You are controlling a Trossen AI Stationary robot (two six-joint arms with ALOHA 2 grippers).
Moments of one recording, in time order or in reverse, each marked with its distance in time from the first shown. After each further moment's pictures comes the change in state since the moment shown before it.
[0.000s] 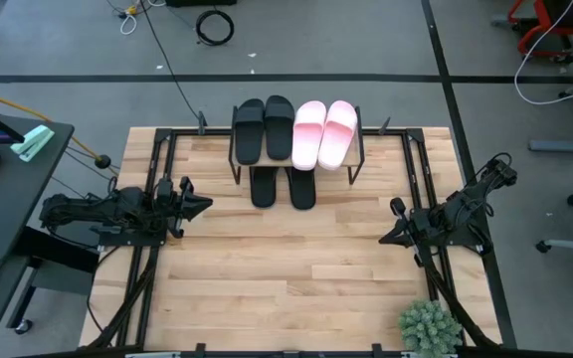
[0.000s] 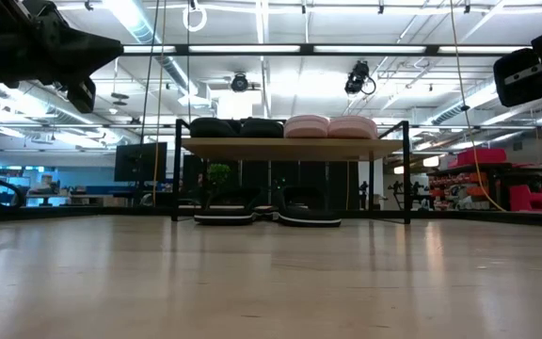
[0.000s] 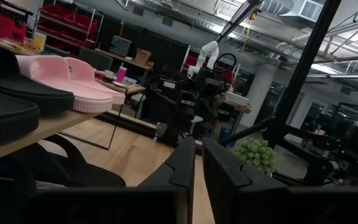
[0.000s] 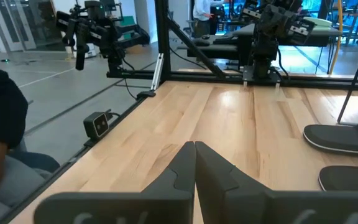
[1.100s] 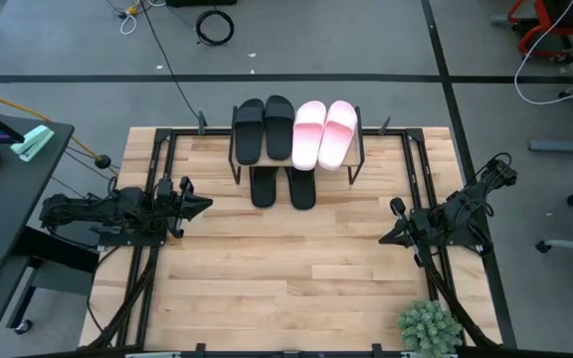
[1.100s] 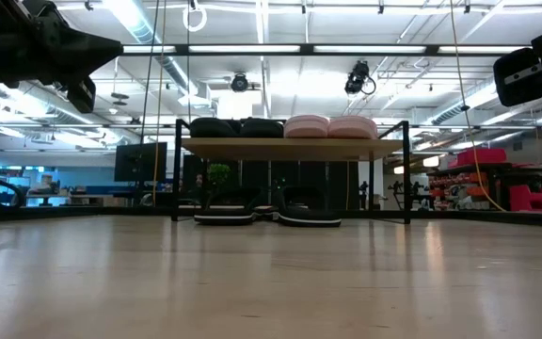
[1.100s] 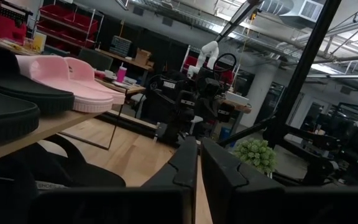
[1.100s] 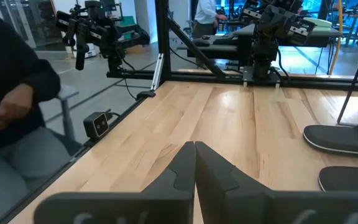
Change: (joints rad) left arm 0.000 0.000 0.000 0.000 0.000 0.000; right arm 0.000 0.000 0.000 0.001 0.000 -0.003
